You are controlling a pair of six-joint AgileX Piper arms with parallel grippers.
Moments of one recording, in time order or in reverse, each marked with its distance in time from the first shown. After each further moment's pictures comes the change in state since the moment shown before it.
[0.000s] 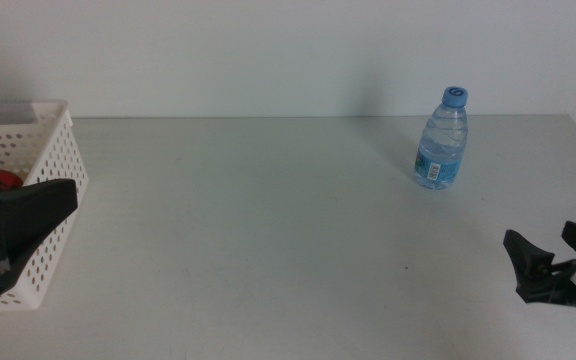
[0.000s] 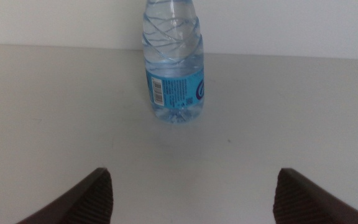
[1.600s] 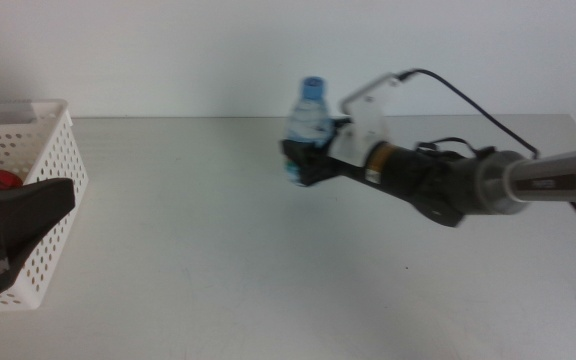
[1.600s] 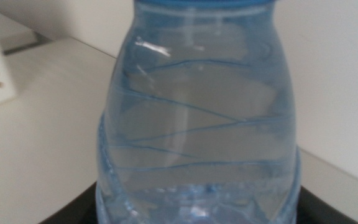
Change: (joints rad) left arm 0.000 0.000 0.000 0.017 0.000 0.000; right arm 0.374 0.615 -1.152 -0.379 0.422 0.310
